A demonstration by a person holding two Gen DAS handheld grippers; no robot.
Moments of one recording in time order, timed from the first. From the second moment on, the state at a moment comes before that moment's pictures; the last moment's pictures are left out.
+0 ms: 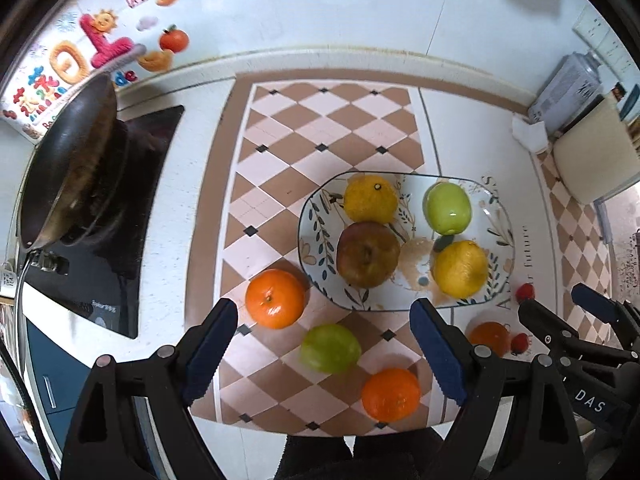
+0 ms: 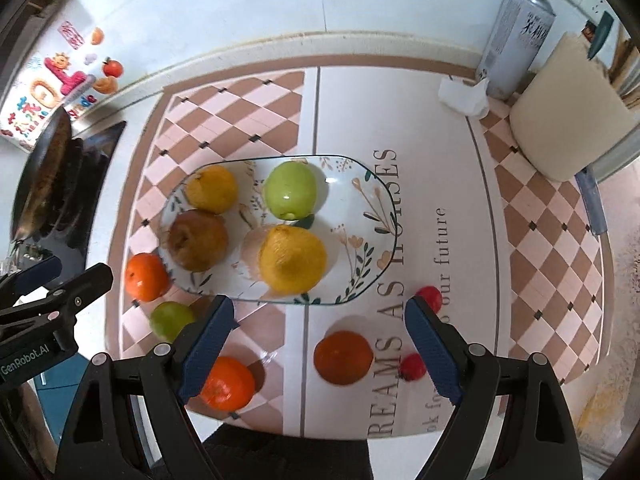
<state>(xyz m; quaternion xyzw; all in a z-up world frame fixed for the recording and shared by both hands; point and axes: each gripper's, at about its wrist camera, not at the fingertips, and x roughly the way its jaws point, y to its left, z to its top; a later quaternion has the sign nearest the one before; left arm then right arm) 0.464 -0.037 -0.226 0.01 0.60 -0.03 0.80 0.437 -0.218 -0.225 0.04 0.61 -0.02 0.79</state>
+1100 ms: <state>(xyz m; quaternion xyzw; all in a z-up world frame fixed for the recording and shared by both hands) 0.384 -0.015 -0.138 -0.03 0.53 -0.04 0.84 0.354 -0.193 -0.119 0.06 0.55 0.02 0.84</state>
